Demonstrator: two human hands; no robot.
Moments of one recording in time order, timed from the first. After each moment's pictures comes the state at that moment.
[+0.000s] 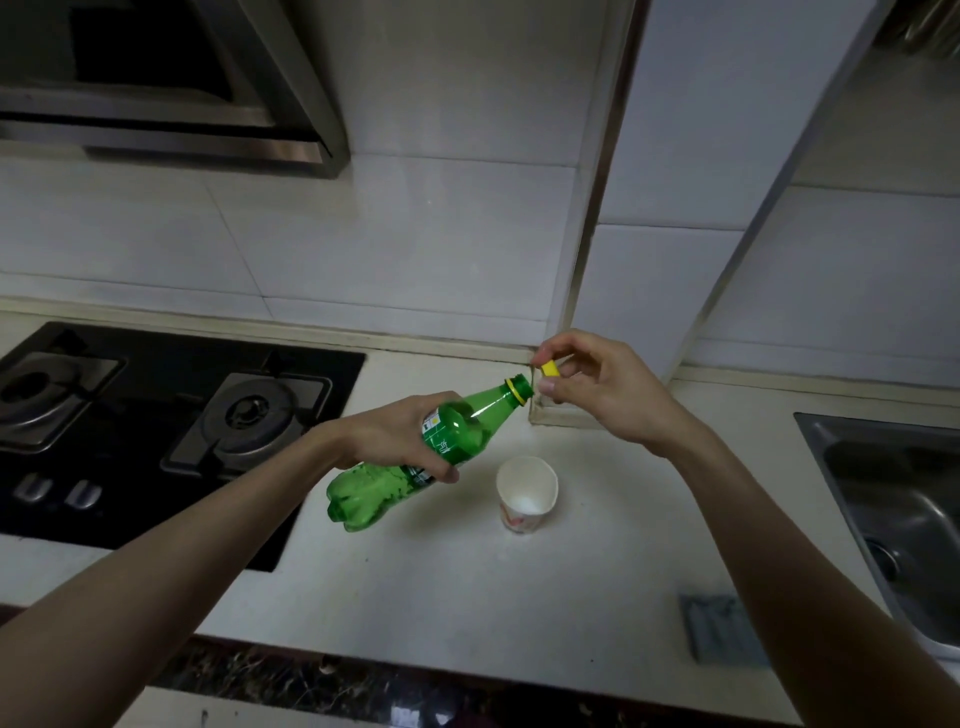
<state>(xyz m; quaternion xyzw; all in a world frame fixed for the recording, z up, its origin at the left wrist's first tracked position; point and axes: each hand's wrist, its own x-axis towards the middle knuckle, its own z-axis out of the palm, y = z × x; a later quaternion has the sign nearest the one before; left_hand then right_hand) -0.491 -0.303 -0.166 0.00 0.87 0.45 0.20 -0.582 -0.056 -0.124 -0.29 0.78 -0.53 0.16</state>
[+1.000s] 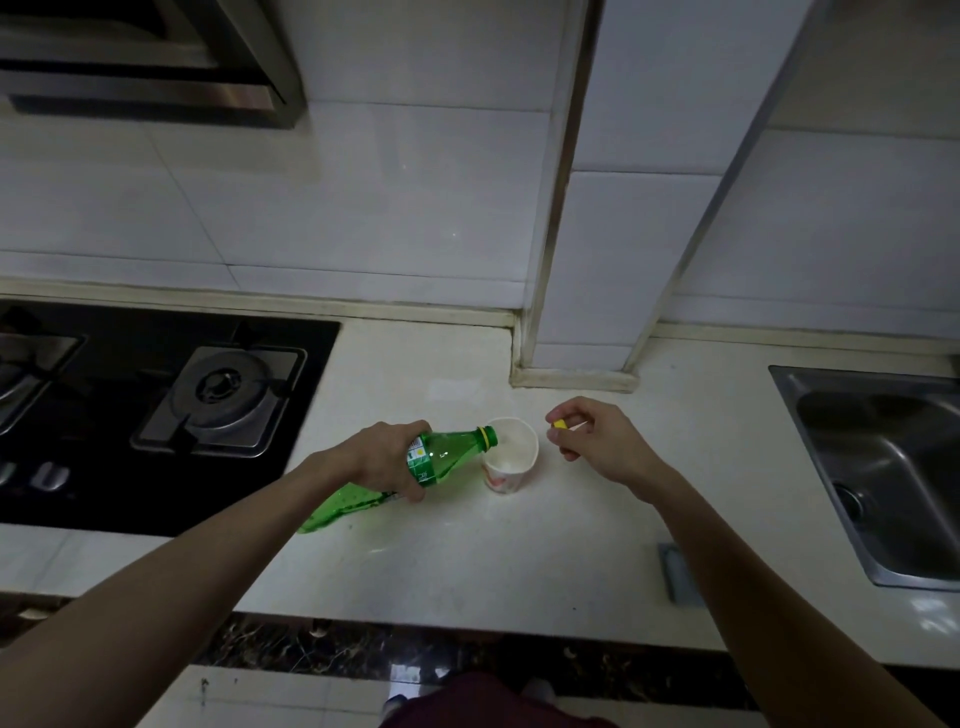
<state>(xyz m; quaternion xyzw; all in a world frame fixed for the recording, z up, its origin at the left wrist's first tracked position) -0.483 -0.289 -0.246 -0.03 0.95 0.18 0.27 -0.562 -0.010 -0.236 -0.11 0.85 -0.46 0.21</state>
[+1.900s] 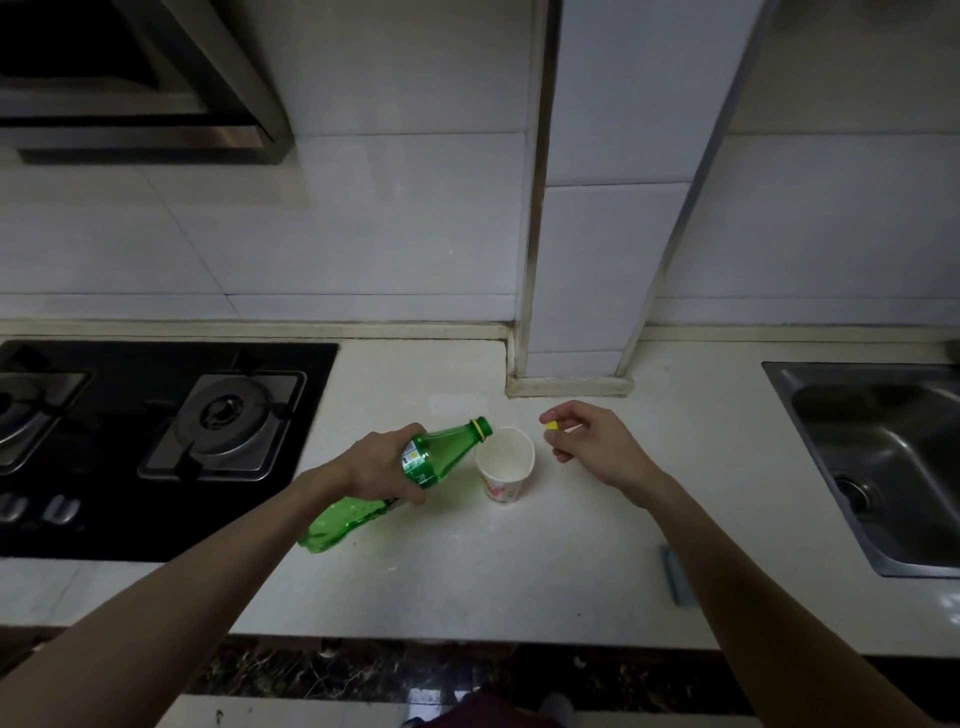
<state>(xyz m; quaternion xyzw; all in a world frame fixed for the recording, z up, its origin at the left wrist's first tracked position) -0.480 -0.288 -0.238 -0.05 0.95 0.23 0.22 -0.557 -0.005 -0.235 -0.10 0.83 -0.51 0.20</state>
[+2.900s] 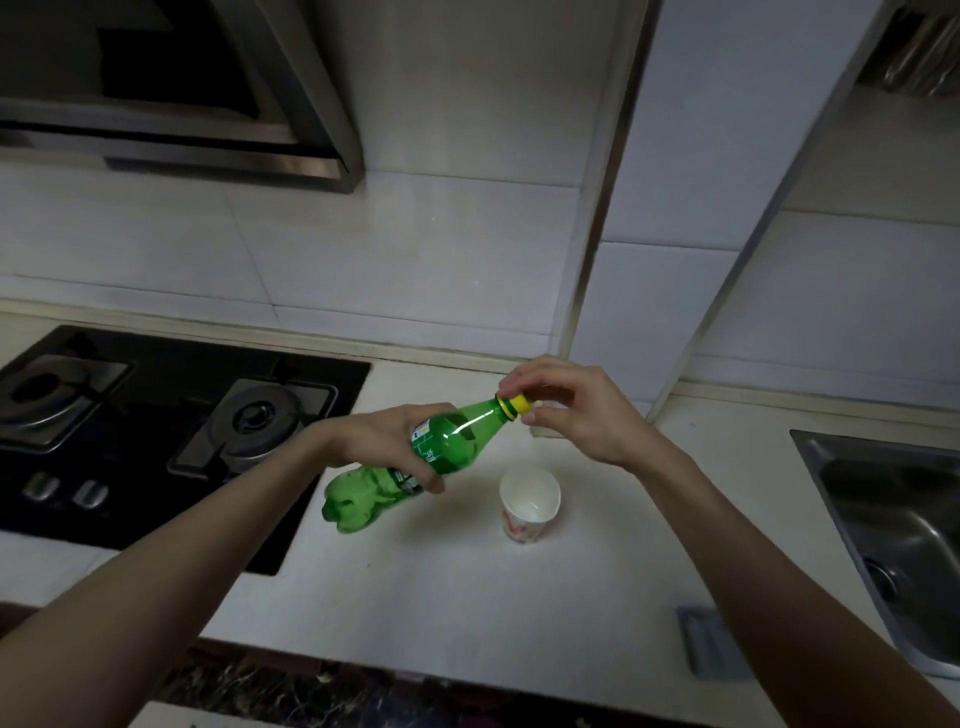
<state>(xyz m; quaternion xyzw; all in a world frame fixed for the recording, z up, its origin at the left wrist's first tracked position) -0.481 -0.322 -0.163 0.04 0.86 0.45 0.22 -0.573 -0.073 -0.139 -0.43 0.73 -0.52 0.13</state>
